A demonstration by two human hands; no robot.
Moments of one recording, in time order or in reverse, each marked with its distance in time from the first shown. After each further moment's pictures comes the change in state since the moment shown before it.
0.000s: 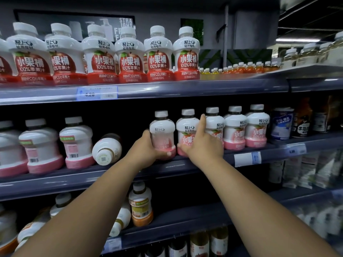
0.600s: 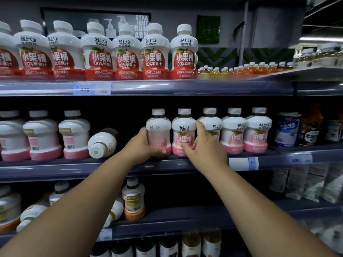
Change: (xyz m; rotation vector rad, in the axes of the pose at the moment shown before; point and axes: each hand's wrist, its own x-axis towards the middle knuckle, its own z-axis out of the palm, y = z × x) left_hand -0.001 0.010 0.009 0.003 0.034 -0.065; right_hand -0.003 0.041 -0.007 0.299 0.038 -0.237
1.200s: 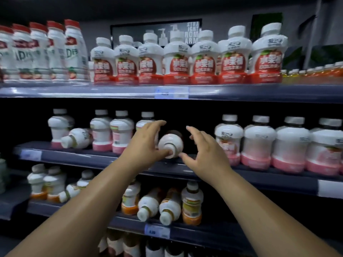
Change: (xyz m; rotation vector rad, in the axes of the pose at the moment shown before) left_hand -0.076 -0.041 -0.149 0.494 0.317 0.239; right_hand -0.005 -0.160 0.064 0.399 -0.023 -0.437
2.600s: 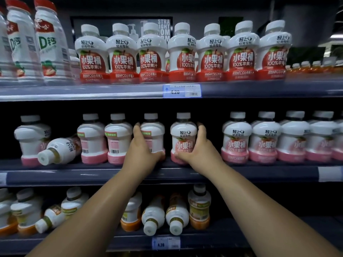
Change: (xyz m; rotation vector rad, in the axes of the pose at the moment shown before) left_hand 0.019 -0.082 0.038 -0.295 0.050 -0.229; right_hand 0.034 -0.016 0.054 0.044 -0.126 0.582
